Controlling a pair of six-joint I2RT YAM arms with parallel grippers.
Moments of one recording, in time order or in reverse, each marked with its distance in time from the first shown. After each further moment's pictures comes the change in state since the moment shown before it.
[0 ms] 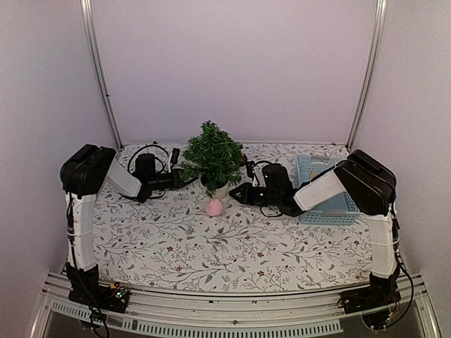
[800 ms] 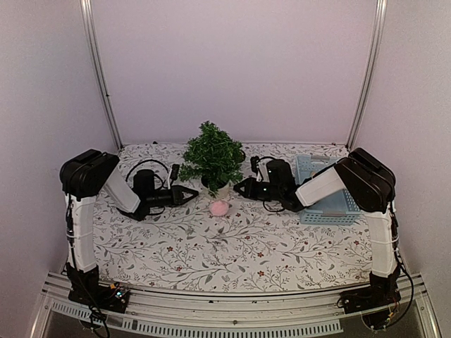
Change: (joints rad) left arm -0.053 -0.033 -0.235 0.175 -0.042 -0.037; right arm -0.050 0.024 0.037 0.001 -0.010 -0.016
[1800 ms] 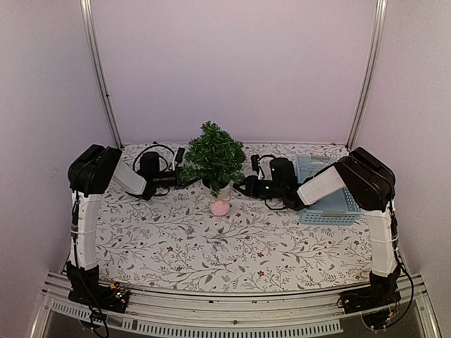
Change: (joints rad) left arm 0.052 0.124 0.346 -0.157 0.147 -0.058; right arm -0.031 0.006 0.000 0.050 -0.102 0.006
